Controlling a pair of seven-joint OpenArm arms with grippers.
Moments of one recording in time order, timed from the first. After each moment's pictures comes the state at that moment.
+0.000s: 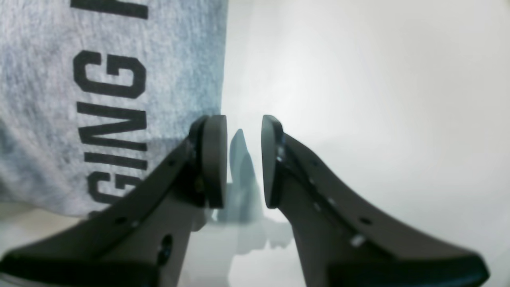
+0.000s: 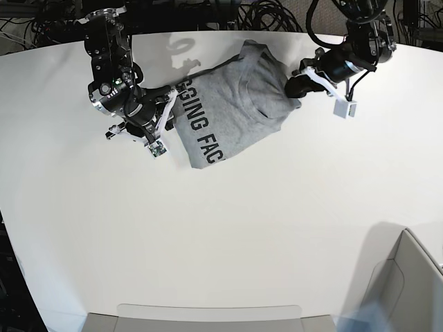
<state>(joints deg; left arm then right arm) 24.0 -6.5 -20.8 108.9 -55.3 -13.3 67.5 -7.2 10.6 -8.1 109.5 8.1 18.9 -64.8</state>
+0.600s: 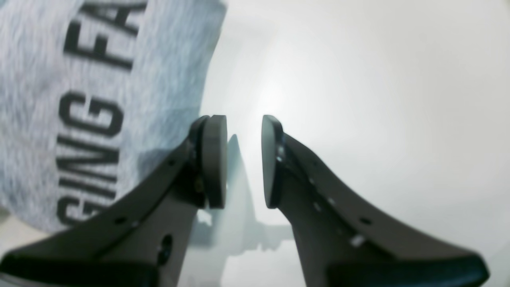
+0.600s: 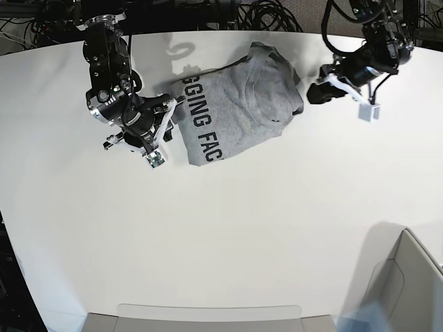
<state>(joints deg) 22.1 -6.4 -34.0 109.0 -55.7 -13.5 73.1 -3.7 10.6 -8.1 109.6 8.1 18.9 -65.0</state>
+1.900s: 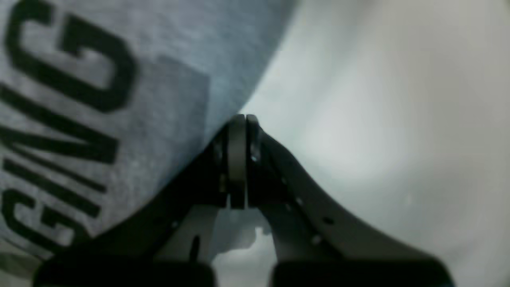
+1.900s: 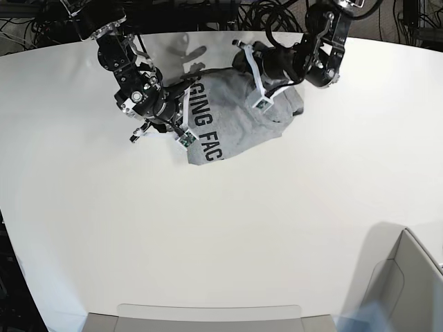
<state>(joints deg) 13.4 -11.7 14.0 99.7 -36.0 -14.1 70.3 -1.3 15.4 -26.6 97.3 4.2 17.1 -62.1</state>
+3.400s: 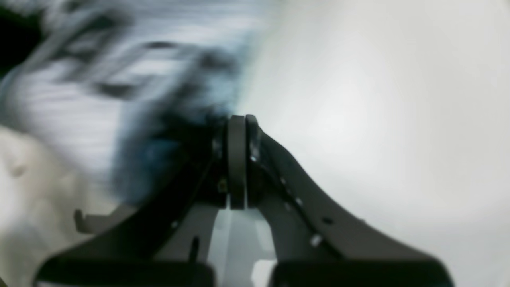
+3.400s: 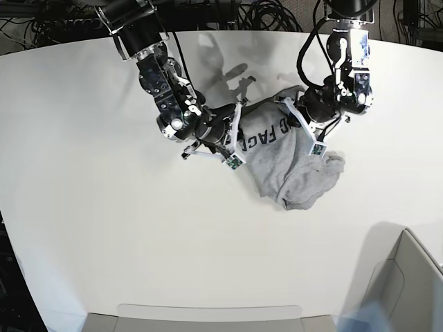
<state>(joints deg) 6.6 -9.8 -3.6 96.1 -20.8 -14.0 63.5 7.7 0.1 -26.3 83.7 8.1 18.7 -56.1</state>
